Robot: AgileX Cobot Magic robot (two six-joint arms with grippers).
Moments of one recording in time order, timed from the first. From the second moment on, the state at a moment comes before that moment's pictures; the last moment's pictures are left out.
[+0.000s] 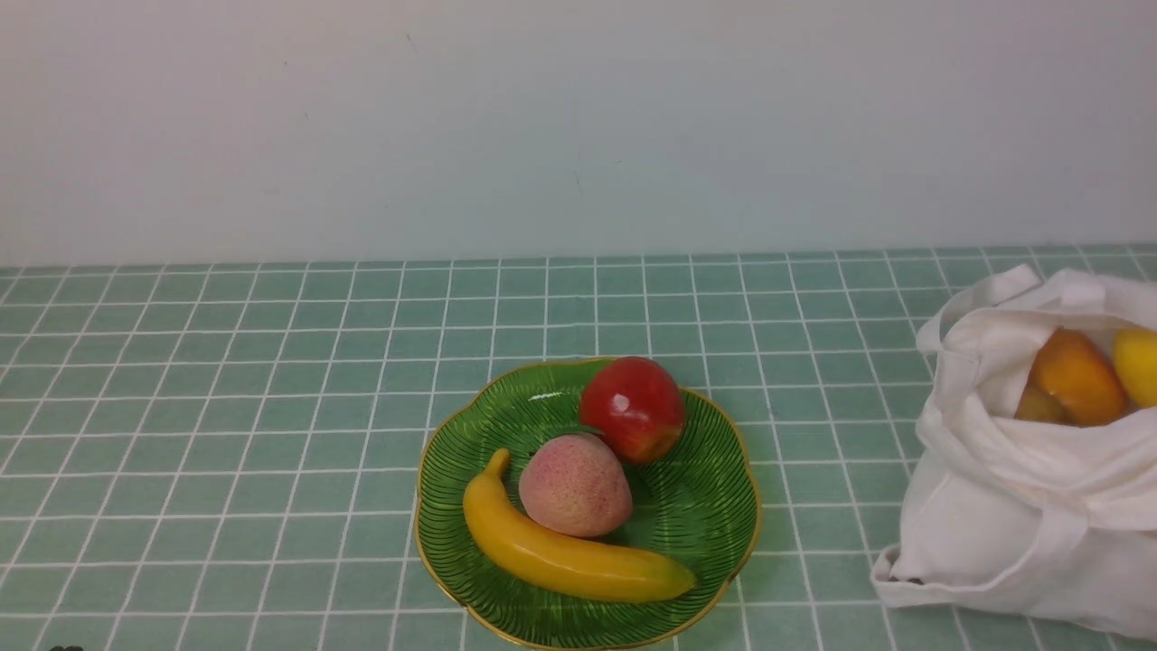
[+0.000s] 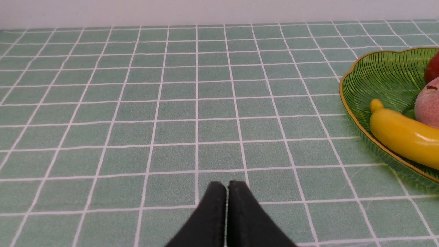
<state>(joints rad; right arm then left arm) 0.07 -0.01 0.02 0.11 0.40 -0.25 -0.02 -0.01 0.03 -0.10 0.38 0.07</state>
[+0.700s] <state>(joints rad) 0.07 -0.01 0.03 0.19 0.35 -0.21 -0.02 -0.01 0.03 -0.10 0.38 0.07</state>
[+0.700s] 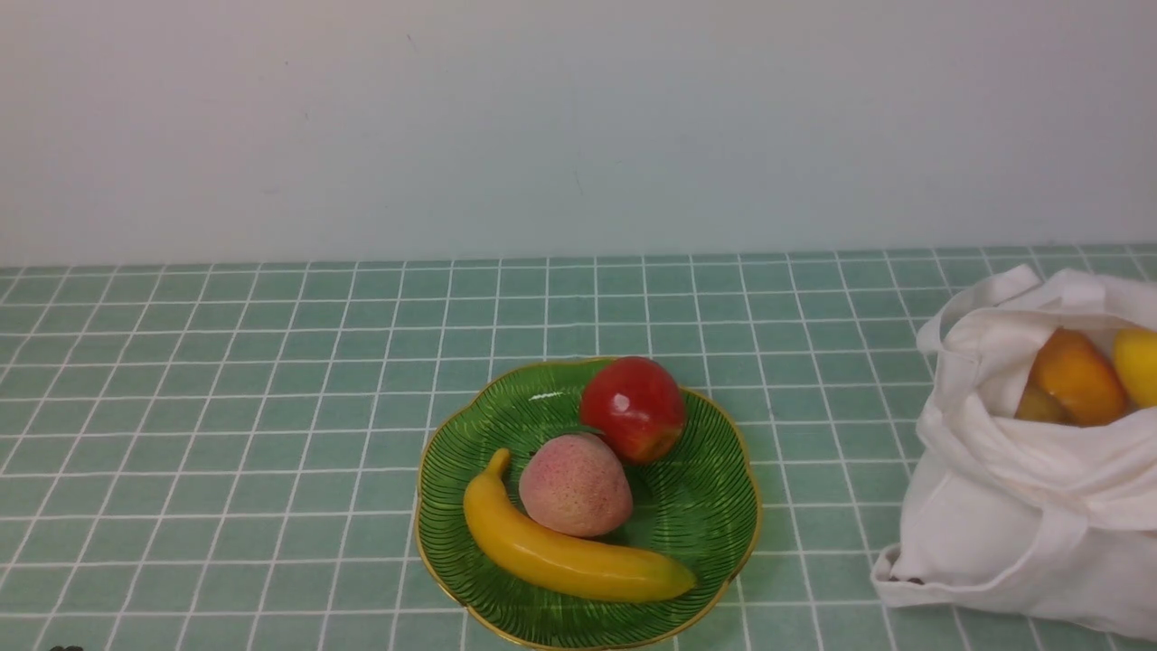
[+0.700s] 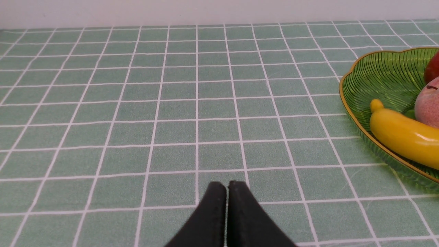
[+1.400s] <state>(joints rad) 0.07 -0.01 -0.09 0.71 -0.16 -0.10 -0.02 -0.01 0.03 -0.10 0.38 0.07</state>
